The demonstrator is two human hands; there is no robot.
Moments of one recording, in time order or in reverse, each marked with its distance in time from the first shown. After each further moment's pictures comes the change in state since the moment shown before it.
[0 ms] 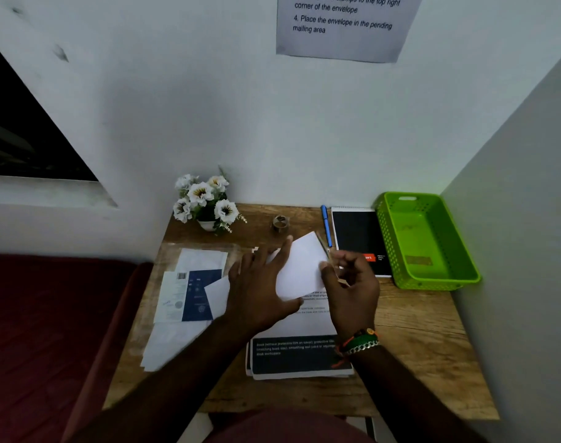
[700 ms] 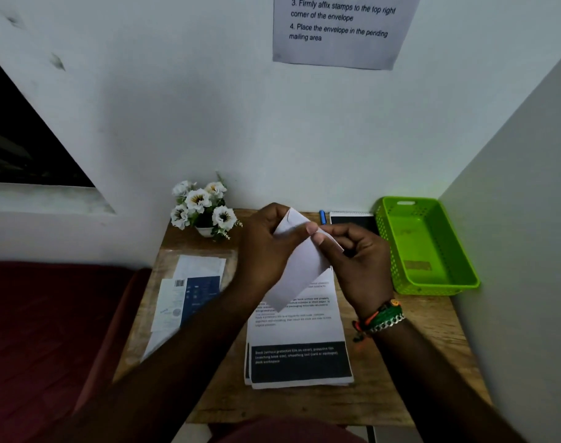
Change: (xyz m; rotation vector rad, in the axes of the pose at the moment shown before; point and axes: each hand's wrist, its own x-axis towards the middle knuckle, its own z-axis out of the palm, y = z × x) left_hand 0.036 0.051 -0.068 -0.925 0.345 -0.024; right_hand 0.040 -0.067 -0.004 0.090 -0.267 -0.127
